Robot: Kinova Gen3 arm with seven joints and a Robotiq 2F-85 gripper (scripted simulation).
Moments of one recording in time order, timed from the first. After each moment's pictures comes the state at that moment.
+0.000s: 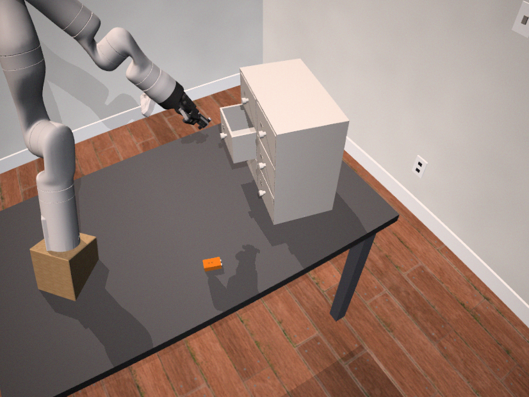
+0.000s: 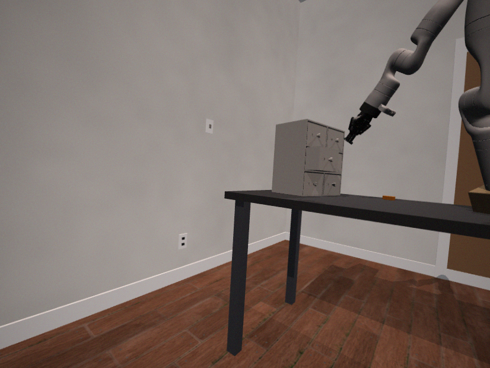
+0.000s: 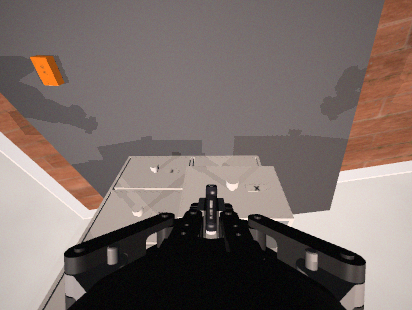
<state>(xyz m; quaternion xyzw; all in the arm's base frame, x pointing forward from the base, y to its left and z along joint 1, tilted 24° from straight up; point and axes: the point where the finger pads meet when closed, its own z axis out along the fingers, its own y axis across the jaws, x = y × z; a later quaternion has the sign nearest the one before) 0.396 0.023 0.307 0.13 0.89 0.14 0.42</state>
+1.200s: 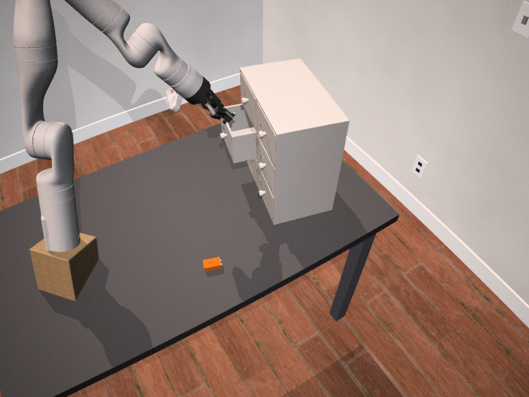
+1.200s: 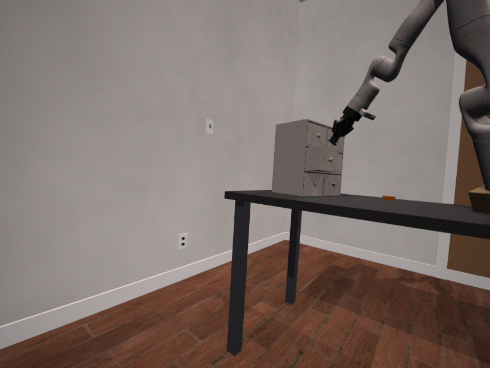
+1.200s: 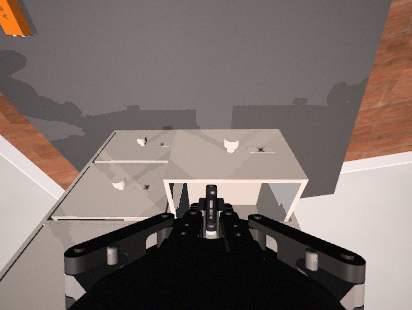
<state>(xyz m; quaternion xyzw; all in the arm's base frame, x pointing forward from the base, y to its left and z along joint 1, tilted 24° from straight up) 0.466 0.014 0.323 0.13 0.89 0.15 0.42</state>
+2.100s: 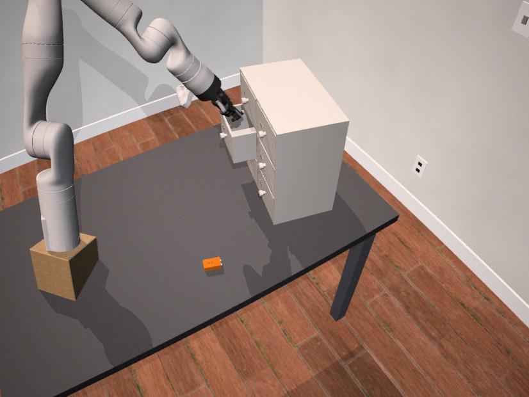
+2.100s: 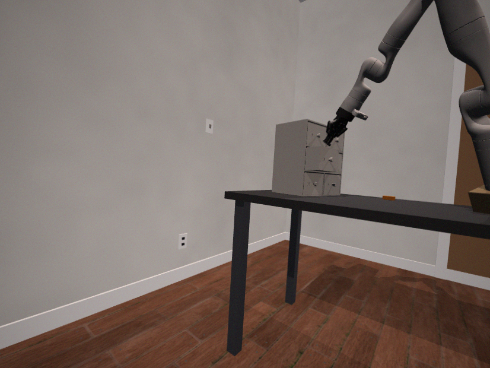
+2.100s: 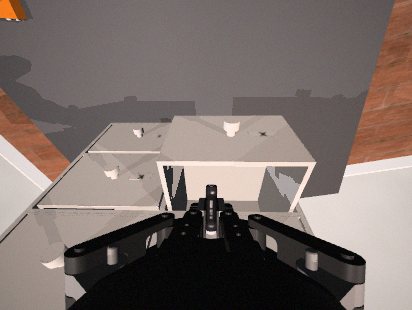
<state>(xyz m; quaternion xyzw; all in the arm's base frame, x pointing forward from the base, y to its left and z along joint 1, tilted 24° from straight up) 0.491 0.012 0.329 0.12 0.89 0.14 0.41</state>
